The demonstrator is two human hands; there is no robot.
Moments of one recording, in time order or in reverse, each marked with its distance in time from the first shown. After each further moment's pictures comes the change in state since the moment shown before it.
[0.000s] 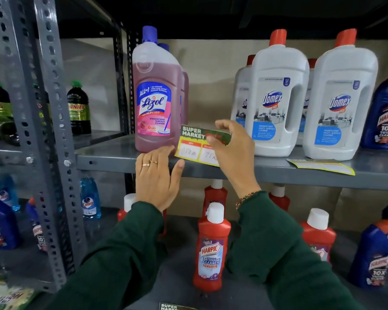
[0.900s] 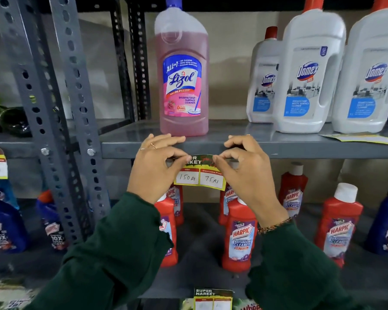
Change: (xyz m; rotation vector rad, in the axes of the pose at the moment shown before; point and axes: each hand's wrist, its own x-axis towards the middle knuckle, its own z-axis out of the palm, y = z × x) left_hand 0.003 -0.059 -0.060 -0.349 -0.200 0.068; right_hand -0.079 -0.009 0.041 -0.310 -0.065 -0.178
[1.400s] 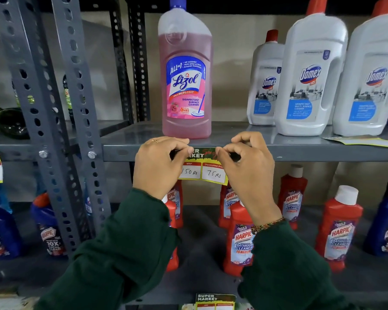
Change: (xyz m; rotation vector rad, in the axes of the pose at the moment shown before) left_hand 0.010 0.002 0.002 -0.044 0.121 -0.050; right_hand 0.008 -0.015 0.010 -0.072 0.164 0.097
